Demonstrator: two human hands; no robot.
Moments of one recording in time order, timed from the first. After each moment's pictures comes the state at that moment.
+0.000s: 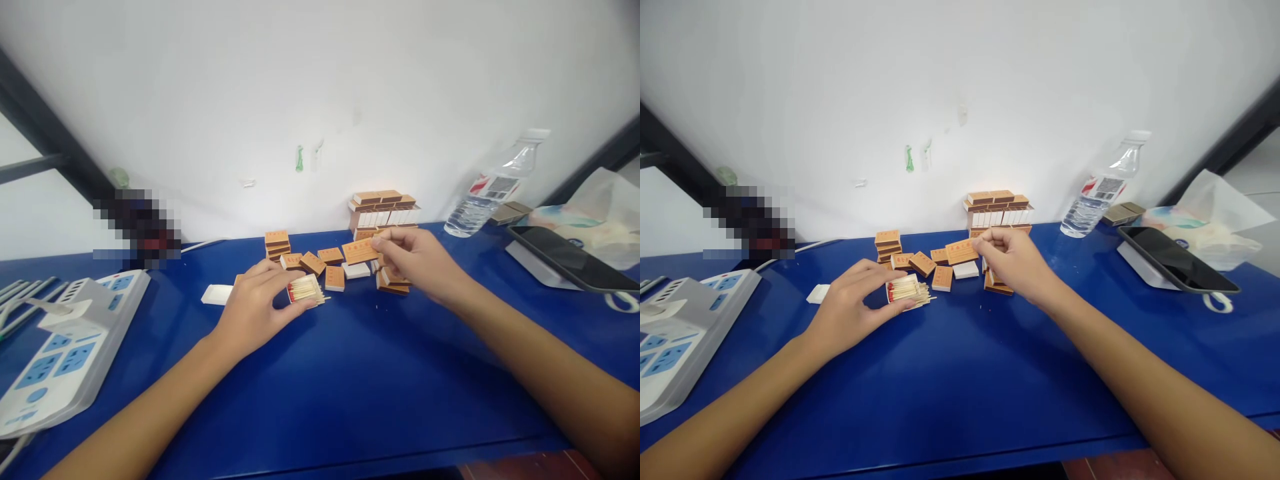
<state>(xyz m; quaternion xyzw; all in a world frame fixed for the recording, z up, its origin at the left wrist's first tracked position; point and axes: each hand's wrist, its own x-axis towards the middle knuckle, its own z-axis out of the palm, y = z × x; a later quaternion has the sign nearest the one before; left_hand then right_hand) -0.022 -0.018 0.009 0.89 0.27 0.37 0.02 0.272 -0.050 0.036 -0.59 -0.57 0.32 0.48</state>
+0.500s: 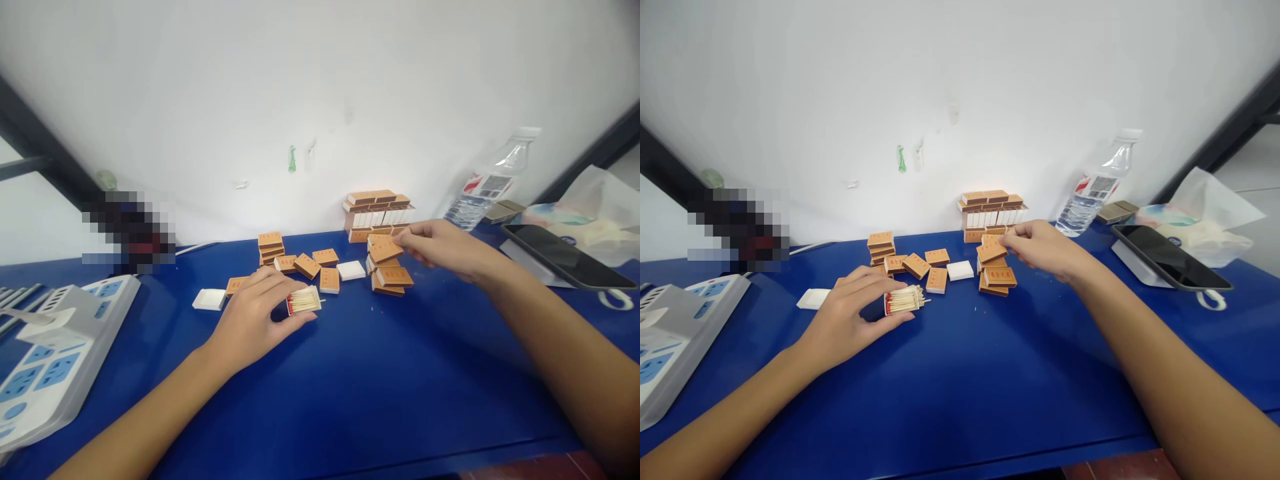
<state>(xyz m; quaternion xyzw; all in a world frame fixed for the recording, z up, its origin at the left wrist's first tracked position) -0.016 -0.027 0.014 0.91 0.25 0.34 0.03 0.340 -0.036 0.041 -0.71 -0.57 0.28 0.31</state>
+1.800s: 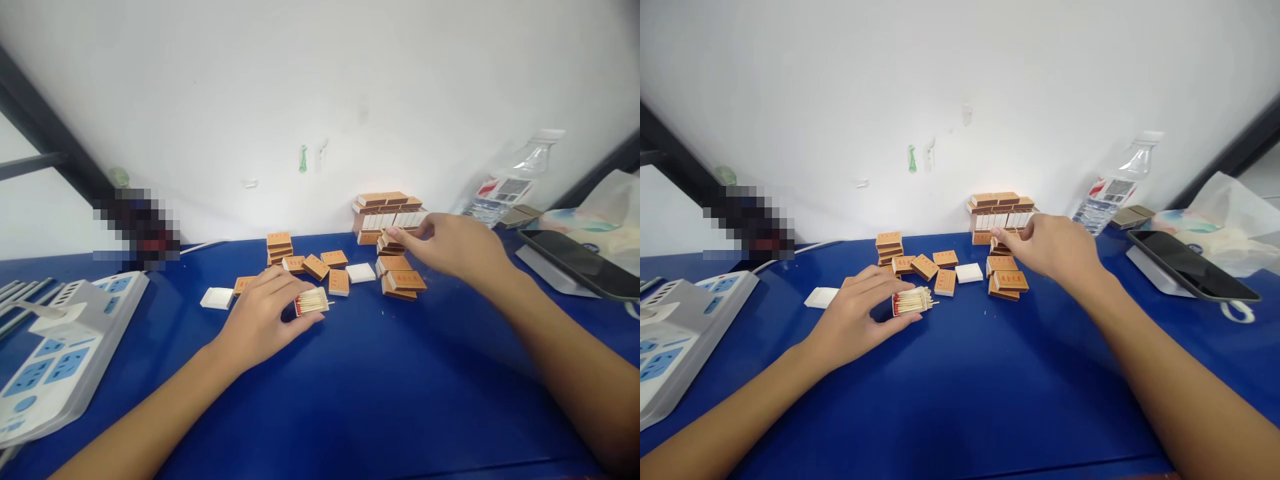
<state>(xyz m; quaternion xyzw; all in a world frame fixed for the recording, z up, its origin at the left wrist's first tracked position) -0.017 -0.023 0.010 0.91 0.24 0.33 0.03 0.322 -0.028 0.045 -0.81 -0.57 -0.08 0.15</state>
